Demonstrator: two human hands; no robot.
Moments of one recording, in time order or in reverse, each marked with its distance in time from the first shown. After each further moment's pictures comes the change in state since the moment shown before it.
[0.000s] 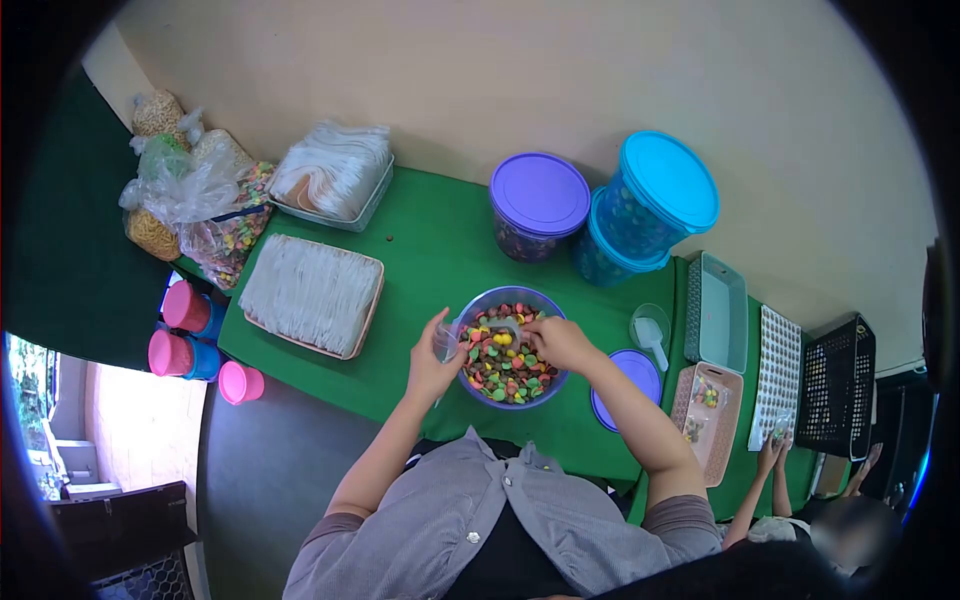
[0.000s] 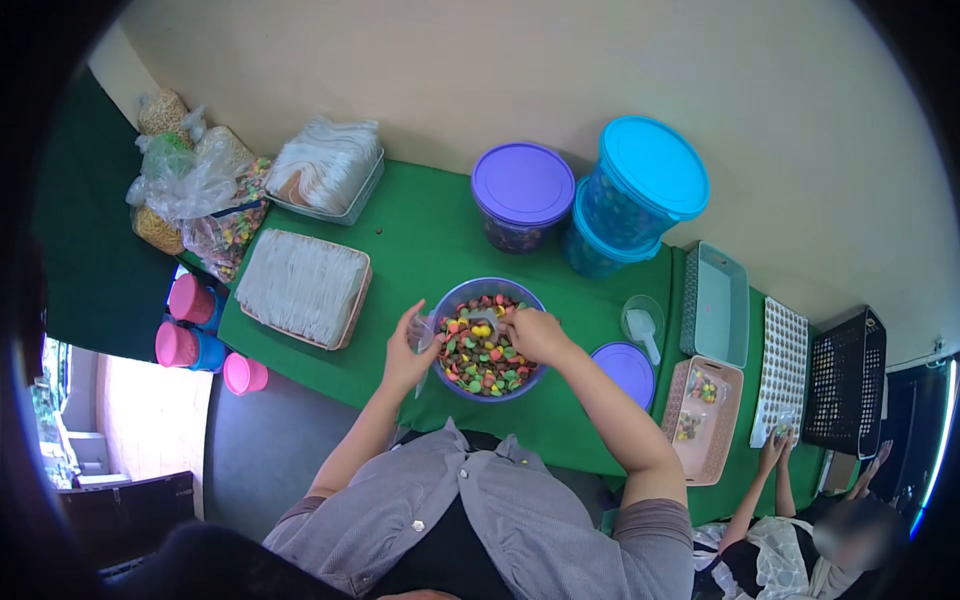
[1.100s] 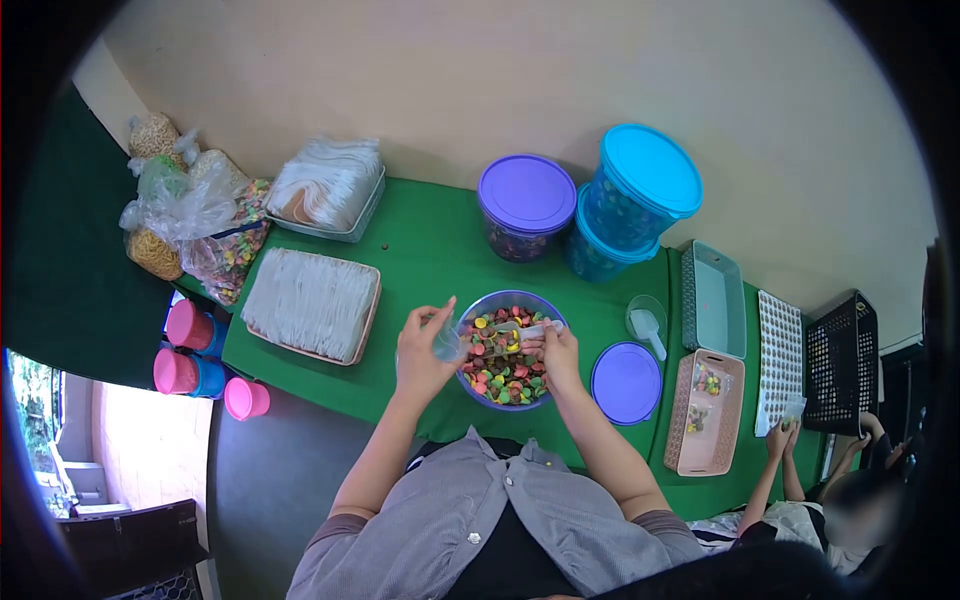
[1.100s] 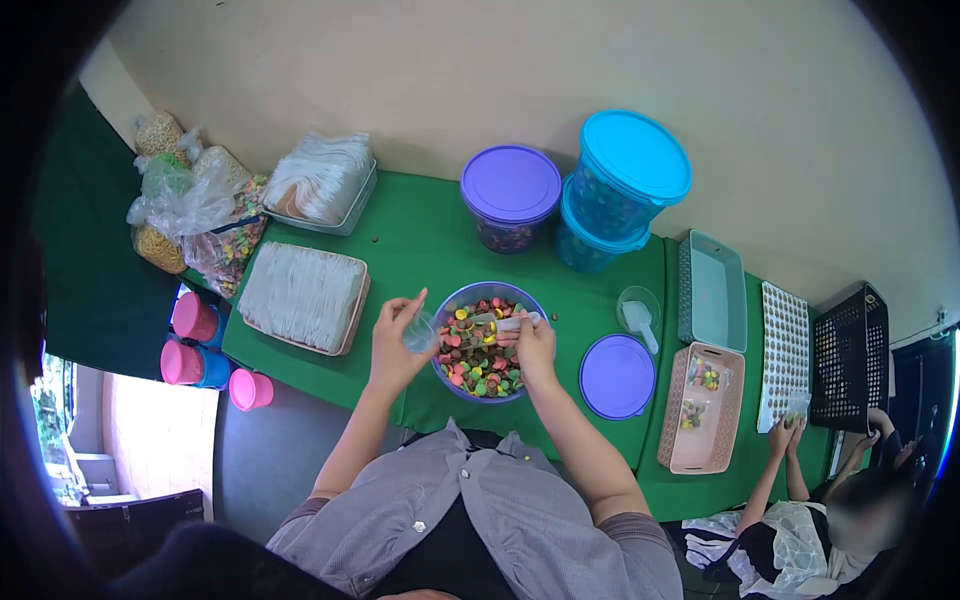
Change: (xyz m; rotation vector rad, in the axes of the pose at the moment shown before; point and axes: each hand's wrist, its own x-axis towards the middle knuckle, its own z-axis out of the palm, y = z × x) left_hand 0.000 0.062 -0.017 0.501 0.017 0.347; right_hand -0.019 -0.004 0.066 1.400 0.625 0.397
